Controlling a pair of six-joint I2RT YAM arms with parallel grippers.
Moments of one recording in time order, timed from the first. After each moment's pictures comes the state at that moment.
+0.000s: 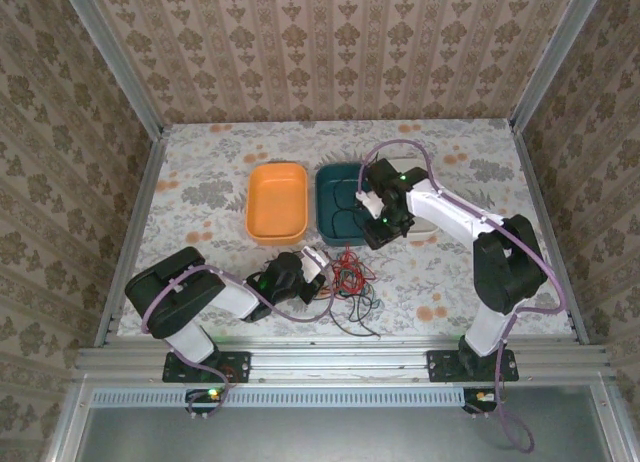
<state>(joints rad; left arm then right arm) -0.92 1.63 0.33 0.72 0.04 0.02 0.49 1.75 1.34 -1.01 -0.08 -0.07</state>
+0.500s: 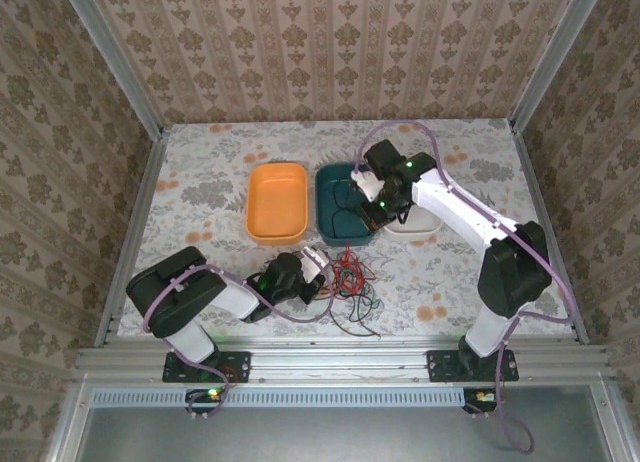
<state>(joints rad) -0.92 1.64 0.32 0.74 0.03 0.02 0.49 1.72 1.52 -1.06 -0.20 -0.04</state>
